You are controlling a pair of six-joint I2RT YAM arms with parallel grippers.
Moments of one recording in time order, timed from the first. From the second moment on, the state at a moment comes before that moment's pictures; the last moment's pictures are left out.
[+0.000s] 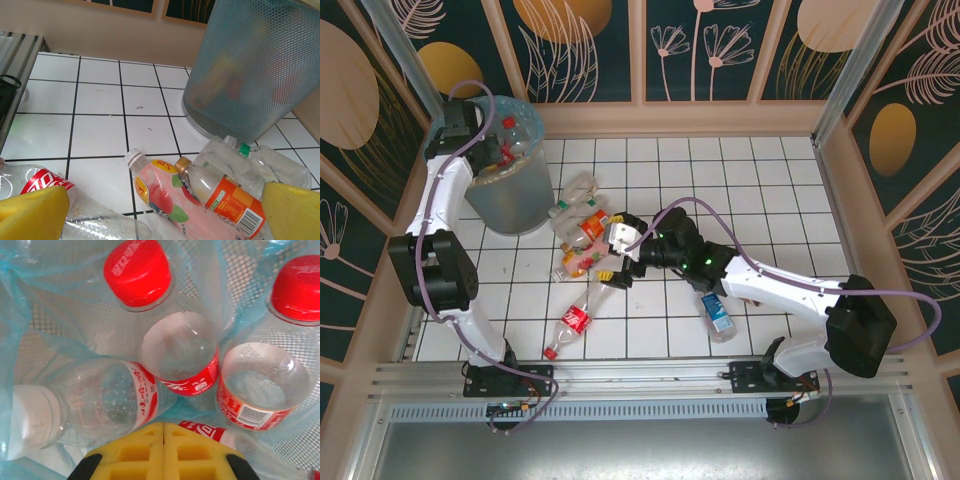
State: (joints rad) left arm 0.12 1.82 1.69 -0.67 -0.09 -0.15; right arm 0.96 1.37 0.92 0.10 -0.33 -0.42
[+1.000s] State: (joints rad) left arm 0.08 1.10 1.07 -0.20 0.29 -0.16; right arm 1.10 1.79 1.25 -0.30 -0.40 -0.91
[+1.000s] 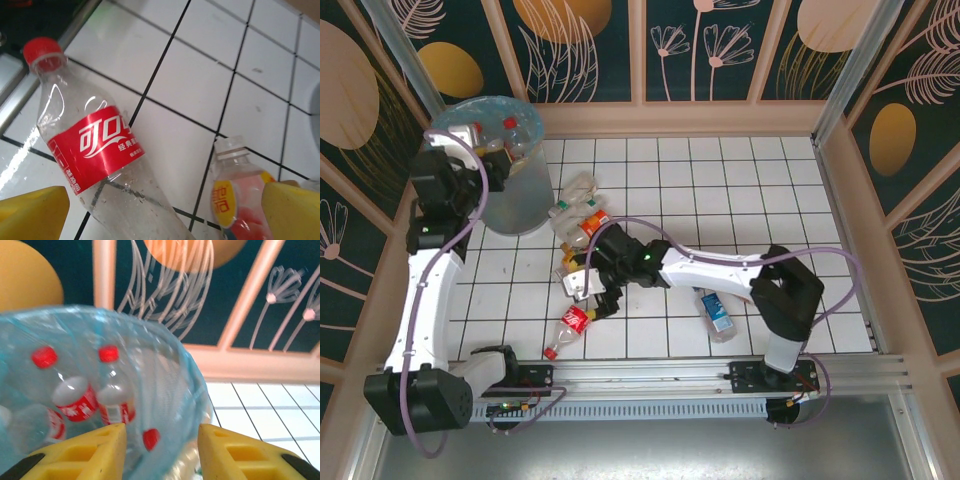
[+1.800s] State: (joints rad) left arm 0.07 1.06 0.99 -0.04 0.43 -0.15; right arm 1.10 2.05 1.39 -0.50 -0.34 -1.08
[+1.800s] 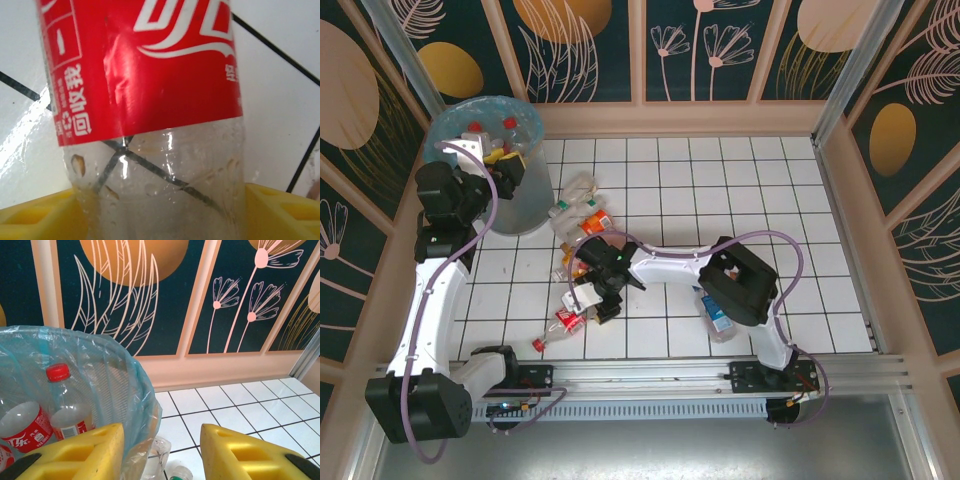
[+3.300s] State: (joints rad) left arm -0.16 1.14 1.06 0.33 0.83 -0.39; right arm 0.60 1.11 0.62 0.40 -0.78 -0.05
